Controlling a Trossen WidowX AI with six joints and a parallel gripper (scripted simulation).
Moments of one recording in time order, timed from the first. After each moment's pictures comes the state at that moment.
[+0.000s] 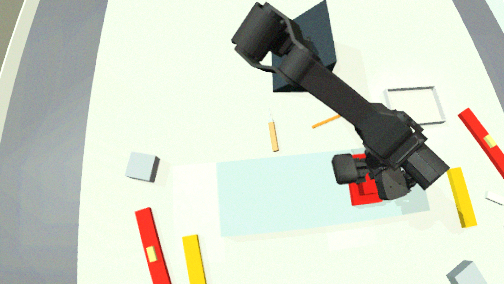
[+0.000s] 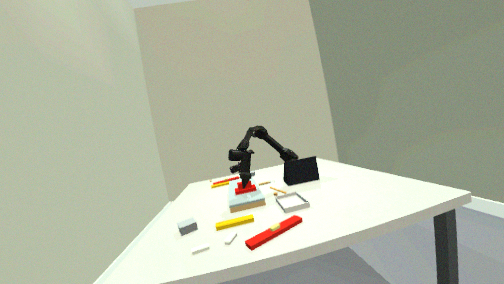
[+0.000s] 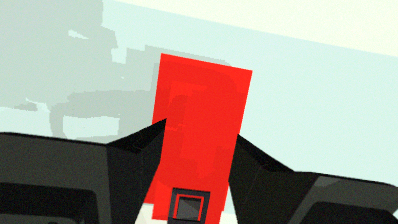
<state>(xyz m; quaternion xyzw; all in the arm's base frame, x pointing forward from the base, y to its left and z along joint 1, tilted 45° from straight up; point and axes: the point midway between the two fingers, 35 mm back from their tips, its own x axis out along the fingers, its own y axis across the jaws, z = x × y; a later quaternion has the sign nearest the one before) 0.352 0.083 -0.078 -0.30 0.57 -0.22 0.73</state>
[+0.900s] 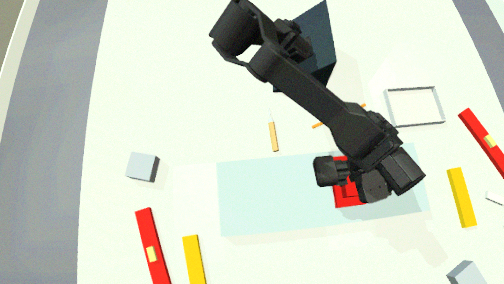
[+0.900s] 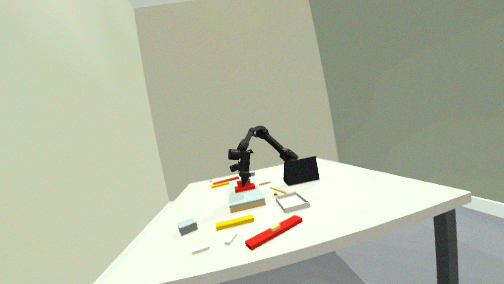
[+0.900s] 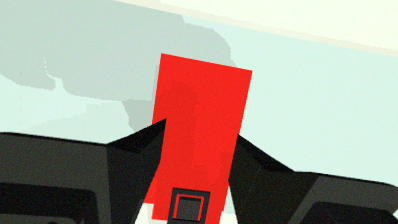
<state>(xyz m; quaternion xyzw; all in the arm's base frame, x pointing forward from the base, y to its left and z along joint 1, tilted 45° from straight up) 0.354 0.053 -0.050 -0.30 0.57 -0.22 0.73</state>
